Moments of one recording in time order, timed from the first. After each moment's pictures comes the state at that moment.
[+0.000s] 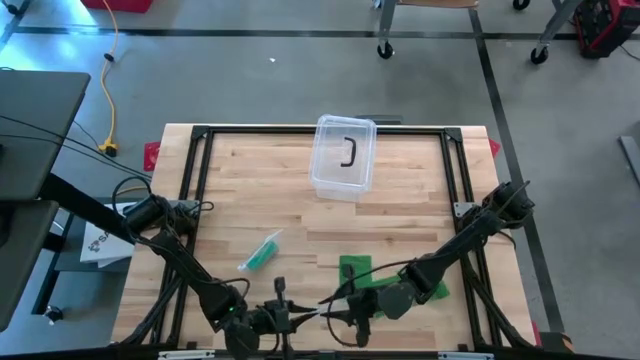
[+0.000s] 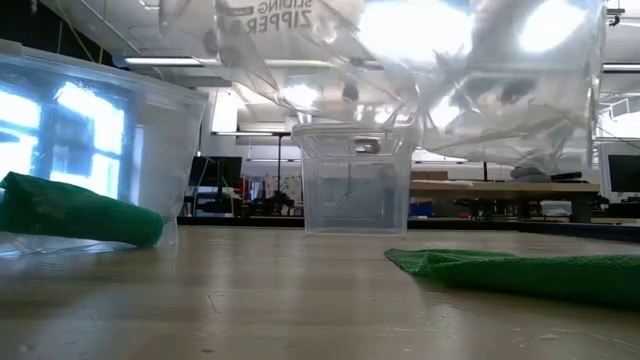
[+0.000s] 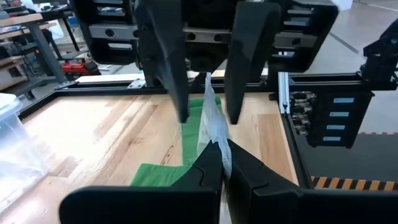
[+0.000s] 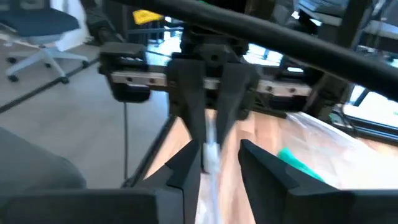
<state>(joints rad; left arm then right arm) -0.84 1.89 1.23 0.31 -1.01 -0.21 0.66 1.80 1.20 0.33 0.45 -0.03</state>
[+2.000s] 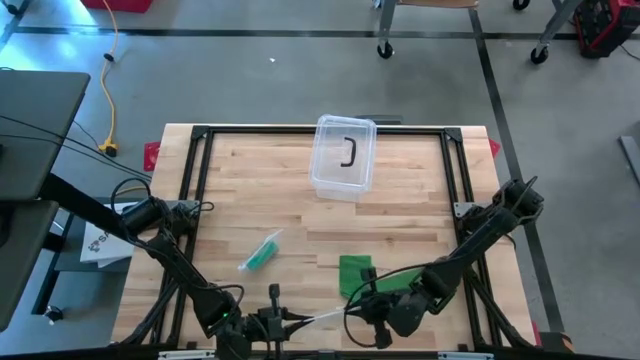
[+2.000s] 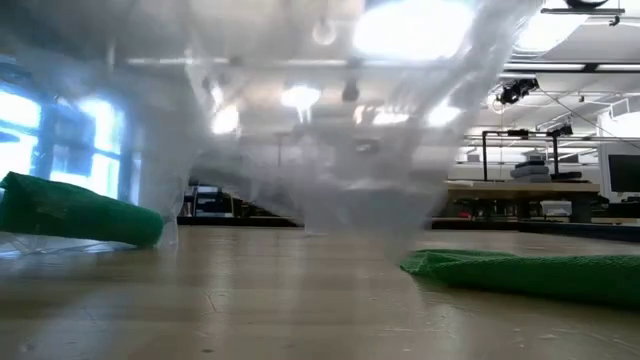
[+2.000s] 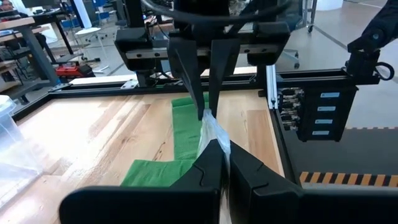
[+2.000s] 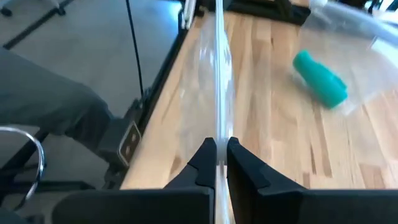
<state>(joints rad) -0.90 1.89 1.23 0.31 -1.03 -0.21 0.75 1.72 1.20 -0.16 0.46 0.26</state>
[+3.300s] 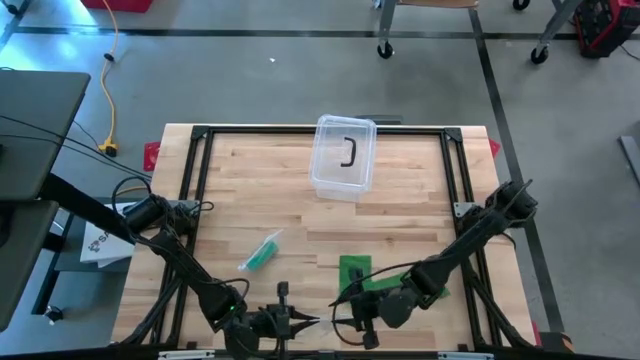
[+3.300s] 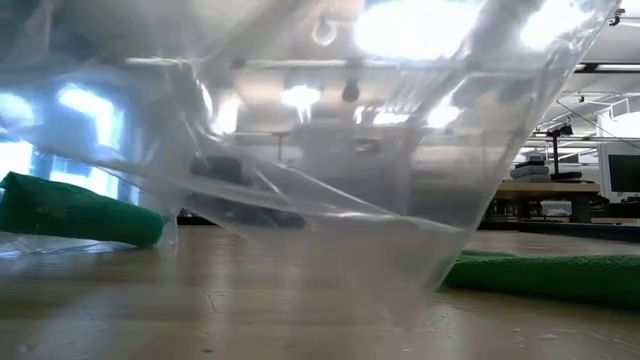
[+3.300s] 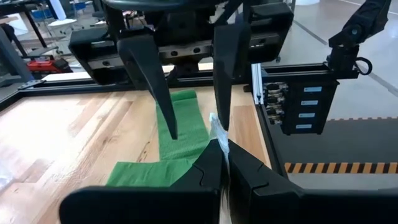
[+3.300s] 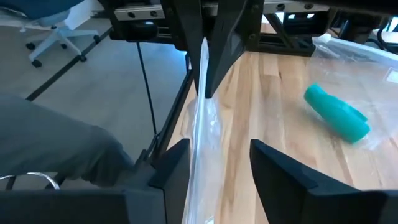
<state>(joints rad) -0.85 1.88 1.23 0.30 -0.90 -0.21 0.69 1.77 1.20 0.10 0.41 0.23</state>
